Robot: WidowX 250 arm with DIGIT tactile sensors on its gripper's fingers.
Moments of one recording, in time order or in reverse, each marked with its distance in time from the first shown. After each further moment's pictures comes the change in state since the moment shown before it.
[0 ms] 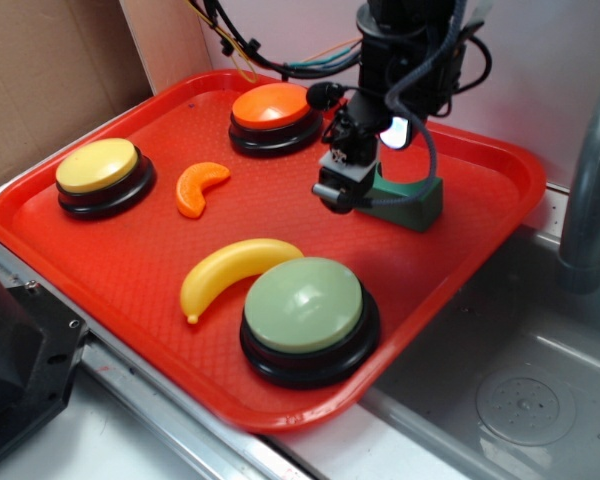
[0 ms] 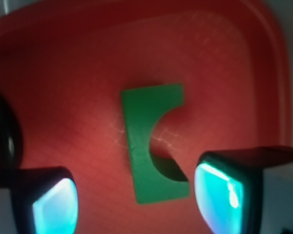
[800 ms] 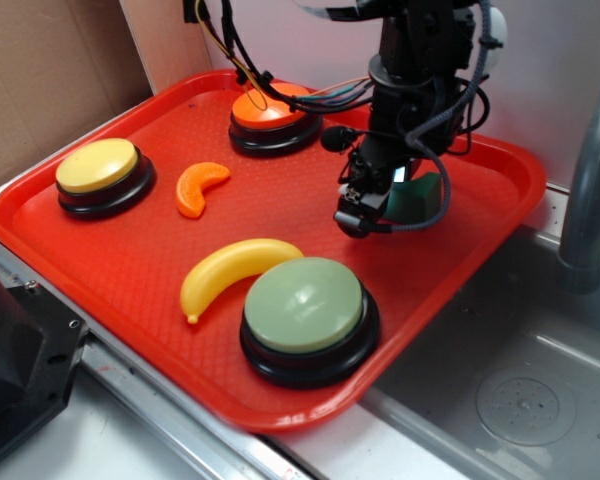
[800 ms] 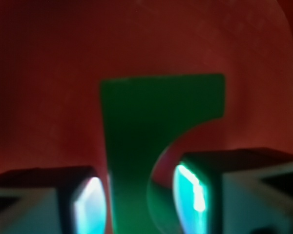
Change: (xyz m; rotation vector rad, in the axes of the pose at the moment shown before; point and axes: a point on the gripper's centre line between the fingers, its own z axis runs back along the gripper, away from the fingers) arm 0.001 0.008 -0.028 -0.013 0.006 0.117
